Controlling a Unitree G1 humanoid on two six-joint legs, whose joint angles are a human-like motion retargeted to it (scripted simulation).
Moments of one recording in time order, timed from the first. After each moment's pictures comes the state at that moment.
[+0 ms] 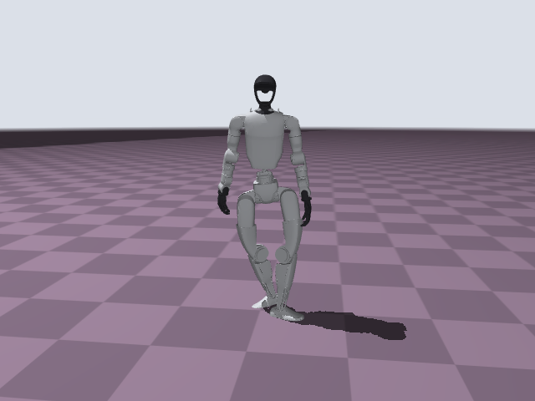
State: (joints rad) left arm -0.14 0.19 0.09 1.39 0.24 0.09 -0.05; right arm 0.02 -0.18 0.10 1.56 -0.51 0.22 0.15; waist -0.05 -0.11 -0.03; left_leg -0.23 0.07 1.03 0.14 -0.19 0.14; right_leg 0.08 -0.10 -1.06 0.15 -0.31 0.13
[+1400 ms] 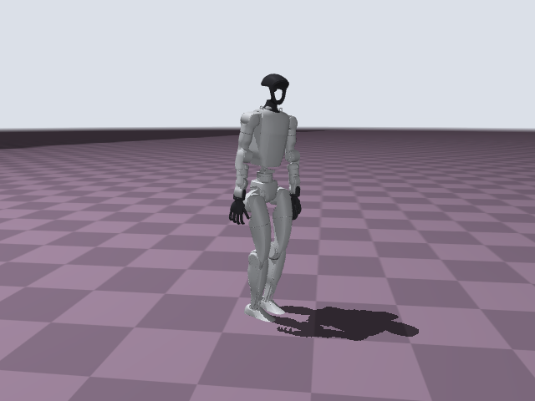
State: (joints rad) left arm -0.14 0.10 0.14 1.49 0.11 0.10 -0.13; right arm 0.06 -0.09 -0.06 1.28 -0.51 0.18 0.14; waist -0.13 -0.07 0.00; left_leg -0.15 -0.15 -0.07 0.20 -0.02 0.14; right_leg -0.18 0.06 -0.03 0.24 -0.09 -0.02
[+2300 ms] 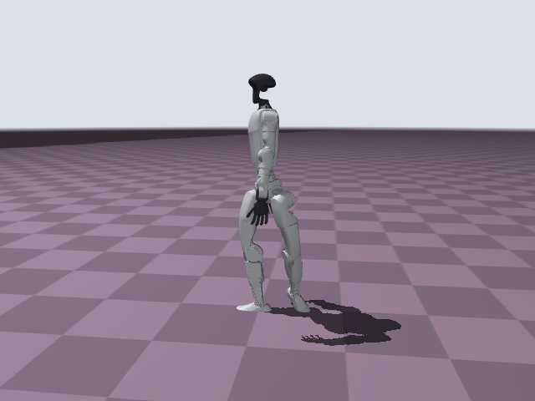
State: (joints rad) left arm -0.08 0.14 0.22 1.41 0.19 0.13 -0.22; right arm 0.09 -0.21 -0.27 1.62 -0.17 0.21 0.05; waist -0.38 0.05 -0.20; left_leg 0.21 0.11 1.34 0.36 0.09 0.10; right_leg -0.22 -0.23 -0.74 0.21 -0.19 -0.04
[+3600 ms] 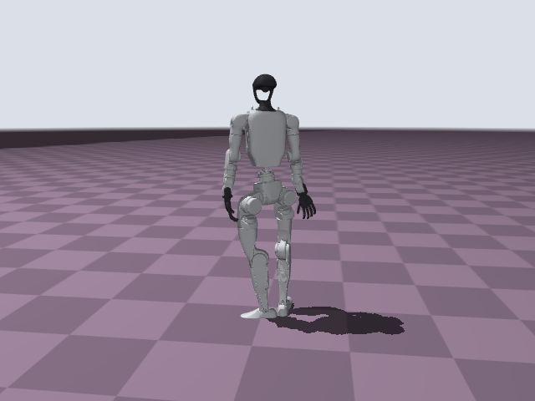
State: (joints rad) left arm -0.11 0.13 0.07 1.55 0.28 0.14 -0.25; right arm -0.04 -0.15 0.11 1.50 -0.77 0.31 0.11; waist -0.30 0.13 -0.04; left_leg -0.04 0.10 0.92 0.01 -0.11 0.08; right_leg -0.09 -0.10 -0.82 0.22 -0.30 0.00
